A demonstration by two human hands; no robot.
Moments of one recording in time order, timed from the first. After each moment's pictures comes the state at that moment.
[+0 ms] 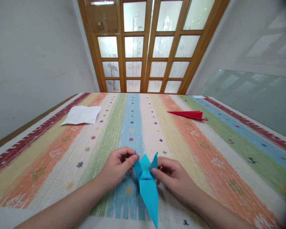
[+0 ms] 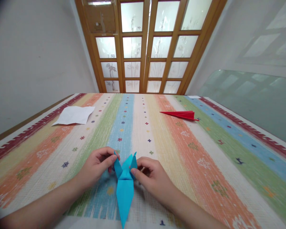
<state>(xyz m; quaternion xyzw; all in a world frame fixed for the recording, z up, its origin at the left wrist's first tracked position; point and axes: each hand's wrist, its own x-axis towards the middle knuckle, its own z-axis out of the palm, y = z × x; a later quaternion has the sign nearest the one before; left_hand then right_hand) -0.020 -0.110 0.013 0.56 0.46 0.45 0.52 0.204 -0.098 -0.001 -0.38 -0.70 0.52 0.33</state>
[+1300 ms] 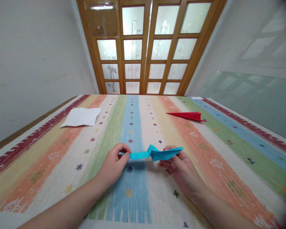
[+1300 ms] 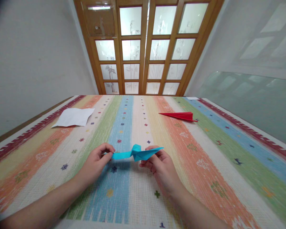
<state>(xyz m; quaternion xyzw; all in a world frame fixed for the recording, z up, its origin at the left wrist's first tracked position) -0.028 -0.096 0.003 0.59 0.53 0.46 0.41 0.209 -0.085 -0.004 -0.39 -0.37 0.65 0.53</state>
